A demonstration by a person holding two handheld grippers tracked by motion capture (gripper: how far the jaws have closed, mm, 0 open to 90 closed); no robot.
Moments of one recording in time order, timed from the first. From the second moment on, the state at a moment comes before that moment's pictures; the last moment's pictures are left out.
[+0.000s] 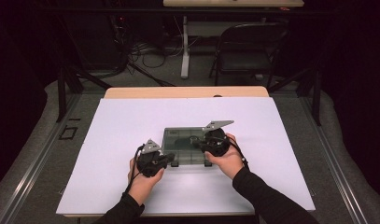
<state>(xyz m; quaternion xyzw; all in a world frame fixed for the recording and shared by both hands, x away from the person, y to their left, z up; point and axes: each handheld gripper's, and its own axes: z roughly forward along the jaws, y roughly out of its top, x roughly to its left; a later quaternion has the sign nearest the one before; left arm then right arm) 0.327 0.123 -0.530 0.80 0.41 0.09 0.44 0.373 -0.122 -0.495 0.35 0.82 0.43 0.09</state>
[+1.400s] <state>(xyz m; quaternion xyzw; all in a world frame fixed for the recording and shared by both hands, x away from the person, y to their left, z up) 0.330 0.133 -0.527 0.81 0.40 0.13 0.42 0.358 -0.126 -0.533 0.36 0.81 0.45 0.10</state>
